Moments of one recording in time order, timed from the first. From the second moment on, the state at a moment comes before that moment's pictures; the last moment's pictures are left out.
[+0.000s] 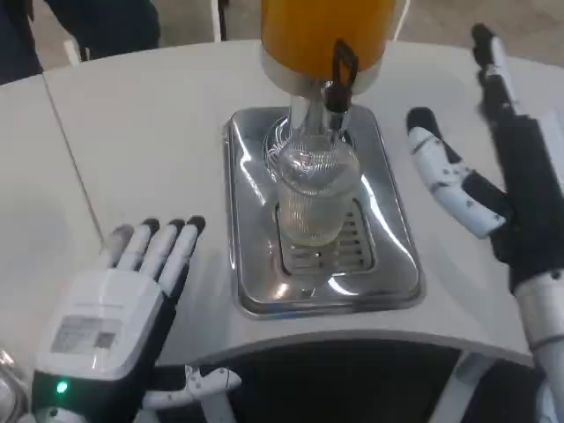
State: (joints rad) left arm 0.06 0.55 -0.16 -0.24 0.99 0.02 0.22; right arm -0.30 0.02 0.01 -0.58 -0.53 0.33 0.12
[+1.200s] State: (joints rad) left arm 0.11 0.49 -0.13 -0.26 0.97 0.03 0.19; right arm -0.50 -0.06 0.12 -0.36 -0.25 0.22 0.12
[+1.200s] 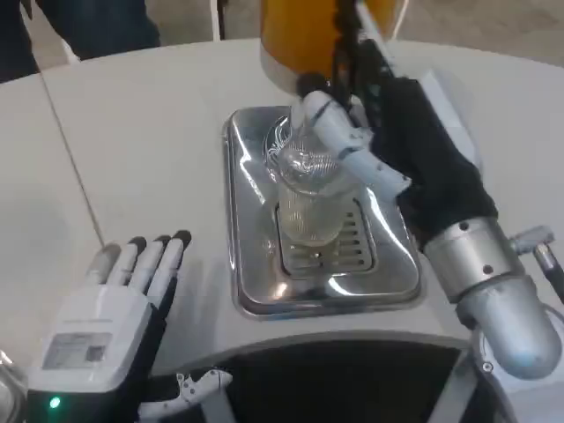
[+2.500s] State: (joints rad) left arm 0.06 0.46 -0.09 -0.21 0.83 -0.03 0.20; right arm -0.67 -0.21 0.44 -0.51 -0.95 0.55 0.47
